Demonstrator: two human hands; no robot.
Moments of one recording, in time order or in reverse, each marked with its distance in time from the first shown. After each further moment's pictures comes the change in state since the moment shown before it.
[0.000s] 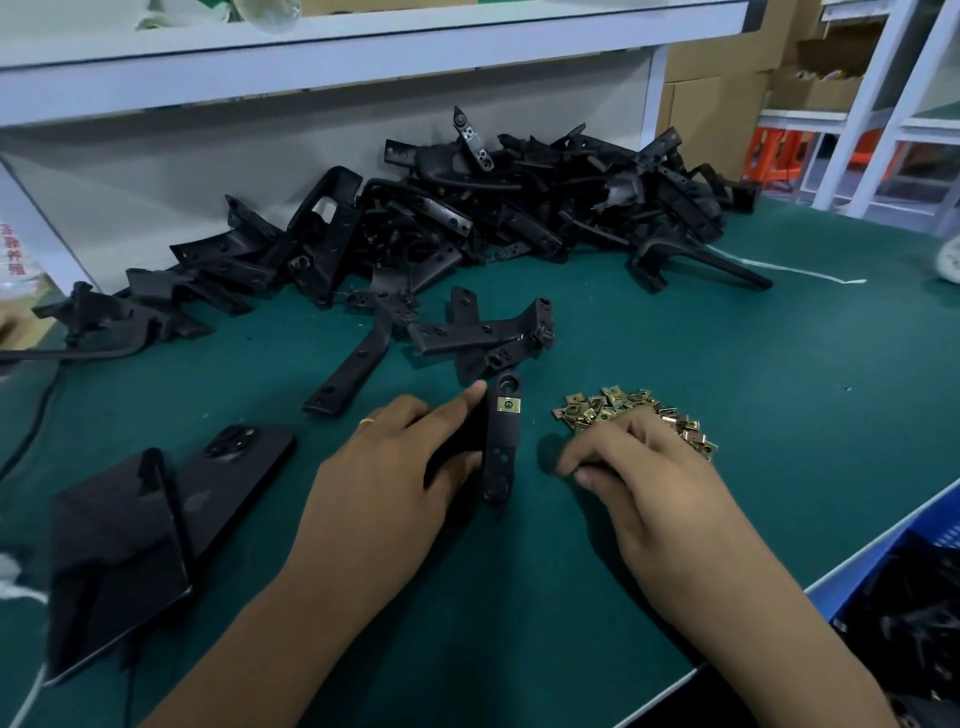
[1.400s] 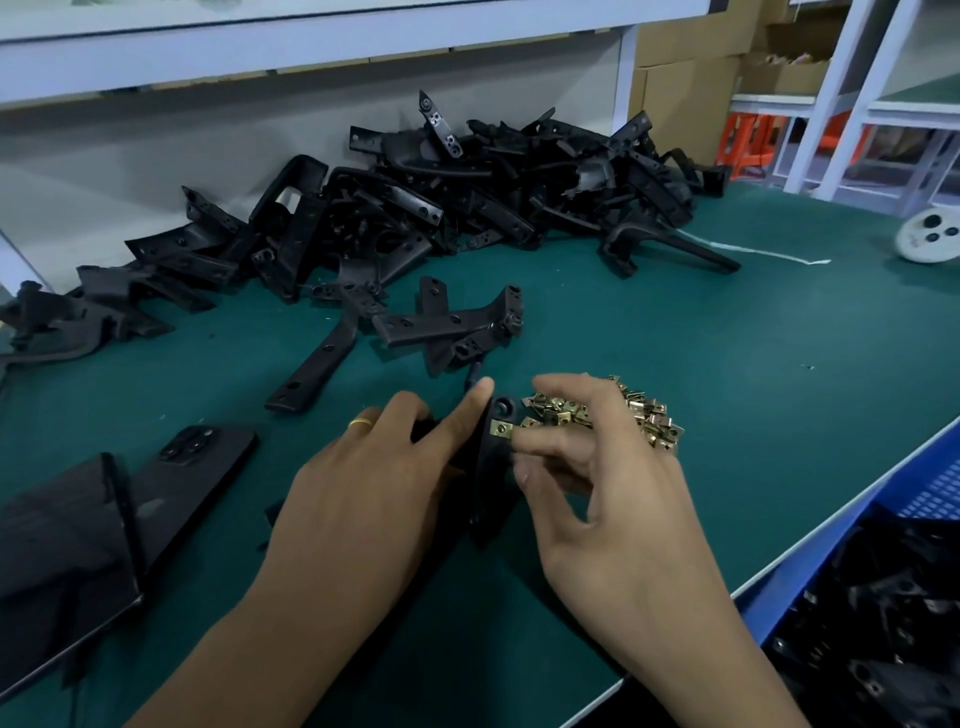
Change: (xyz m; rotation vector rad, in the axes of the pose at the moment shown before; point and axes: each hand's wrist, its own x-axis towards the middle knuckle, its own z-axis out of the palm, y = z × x) left_hand -0.004 0.024 -0.003 0.423 -0.039 0.141; right_hand -0.013 -0.032 0.013 0.391 0.160 0.212
